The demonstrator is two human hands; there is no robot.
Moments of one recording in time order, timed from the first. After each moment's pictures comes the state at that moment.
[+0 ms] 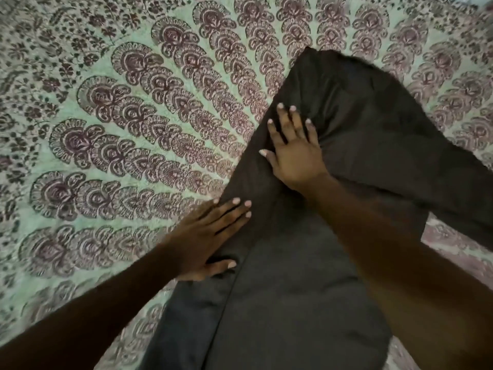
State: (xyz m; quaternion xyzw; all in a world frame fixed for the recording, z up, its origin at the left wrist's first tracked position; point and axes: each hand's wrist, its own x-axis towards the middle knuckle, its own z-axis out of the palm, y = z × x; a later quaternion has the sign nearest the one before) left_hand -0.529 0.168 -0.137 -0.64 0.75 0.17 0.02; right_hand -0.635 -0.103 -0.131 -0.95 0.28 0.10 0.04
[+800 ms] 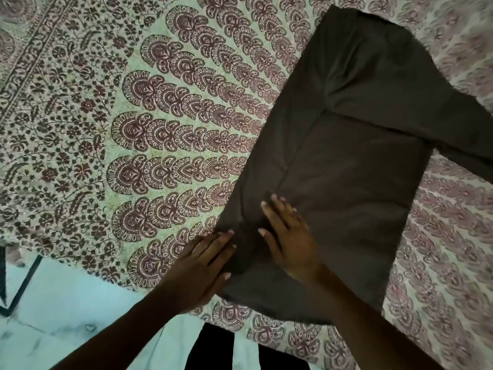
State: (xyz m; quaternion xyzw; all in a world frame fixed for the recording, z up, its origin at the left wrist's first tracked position) left_hand -0.605 0.406 -0.096 -0.70 0.67 0.23 -0.05; right_hand -0.780 0.202 -0.101 -0.93 0.29 -0.02 0.22
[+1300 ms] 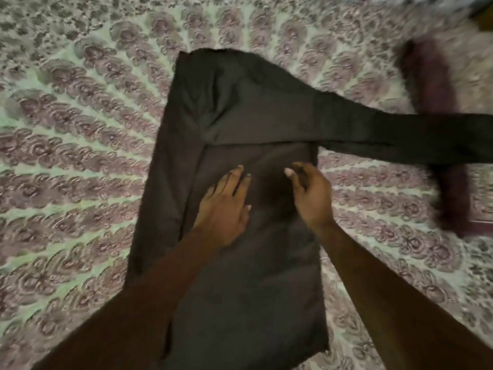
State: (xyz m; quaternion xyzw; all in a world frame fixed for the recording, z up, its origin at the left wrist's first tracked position) left_hand -0.699 0.066 -0.094 -0.70 0.69 0.19 -0.07; right_hand -0.892 -0.026 -0.081 -0.67 0.63 -0.25 0.30
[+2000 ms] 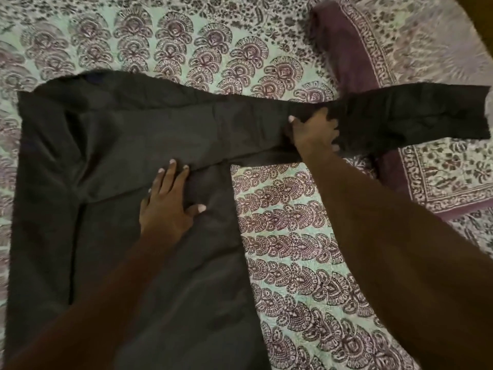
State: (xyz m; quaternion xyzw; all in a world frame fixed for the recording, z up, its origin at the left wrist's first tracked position) left_hand -0.772 -0.086 -0.123 -0.76 0.59 0.26 -0.03; right_hand -1.039 -0.268 -0.087 -0.42 0.87 -0.13 0.24
